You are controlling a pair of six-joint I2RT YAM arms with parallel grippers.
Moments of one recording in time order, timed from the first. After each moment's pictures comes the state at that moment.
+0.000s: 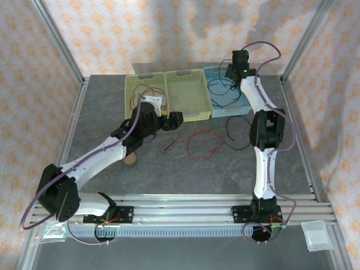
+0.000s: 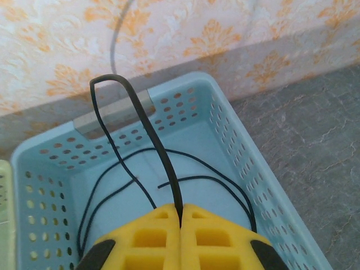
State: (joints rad) left arm -0.55 1.33 0.96 -0.03 0.07 -0.51; right arm 0.13 2.30 2.18 -0.56 0.23 0.33
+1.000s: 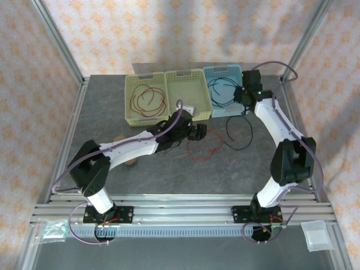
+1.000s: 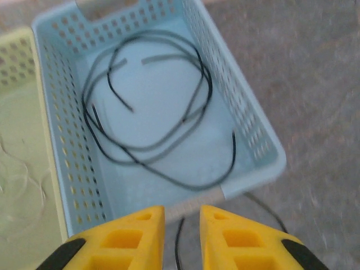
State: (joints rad) left arm -0.78 1.69 1.18 -0.13 -0.11 -0.54; right arm 0.15 1.64 1.40 -0.58 0.16 0.37
